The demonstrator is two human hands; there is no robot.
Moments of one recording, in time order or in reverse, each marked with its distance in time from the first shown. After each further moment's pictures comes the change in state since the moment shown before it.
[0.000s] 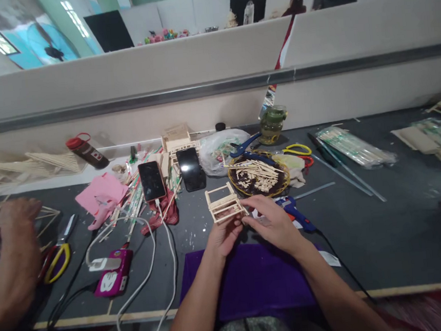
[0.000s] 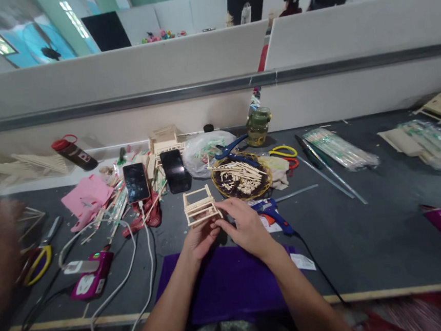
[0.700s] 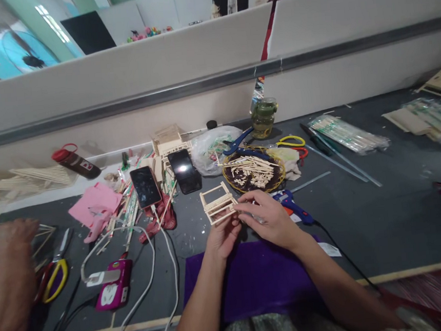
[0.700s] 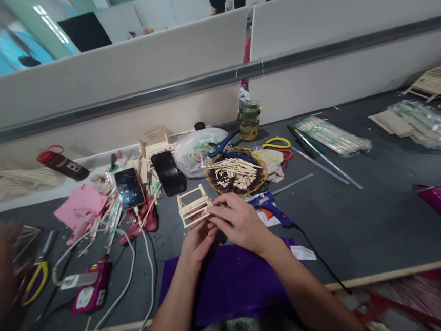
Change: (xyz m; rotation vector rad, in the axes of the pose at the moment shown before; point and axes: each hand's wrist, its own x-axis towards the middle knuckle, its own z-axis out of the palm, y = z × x) left_hand 0.001 -0.001 -0.002 -0.022 0.008 -0.008; right_hand 0.007 -0.004 -0.004 -0.028 0.053 -0.083
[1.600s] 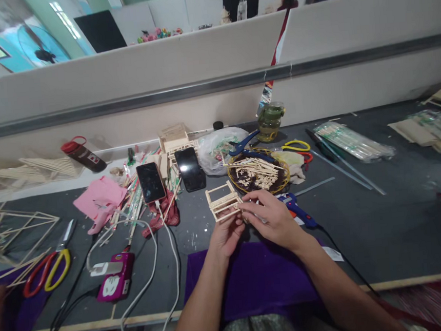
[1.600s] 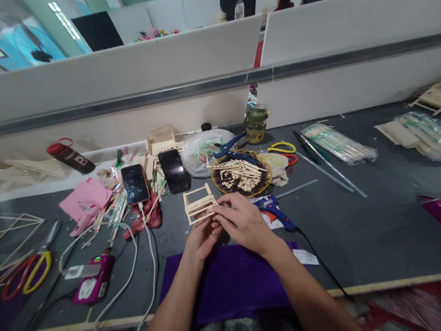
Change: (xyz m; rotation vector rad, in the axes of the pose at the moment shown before) left_hand -0.001 -0.002 -0.002 -0.030 -0.029 0.017; right_hand 0.001 -0.001 0.003 -0.083 -0.030 -0.035
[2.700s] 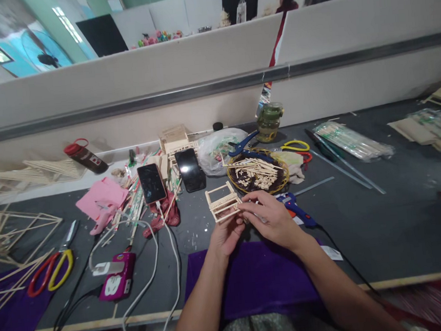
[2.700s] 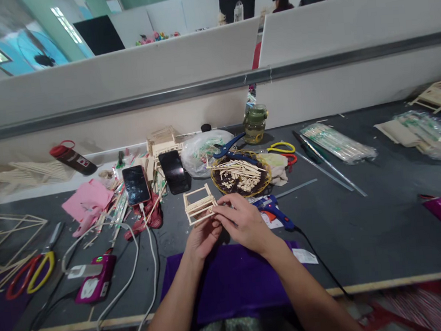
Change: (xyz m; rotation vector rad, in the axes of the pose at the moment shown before) left_hand 0.001 0.002 0.003 0.018 0.013 -0.029; right_hand -0.004 0.003 0.002 0.024 -0.001 0.018
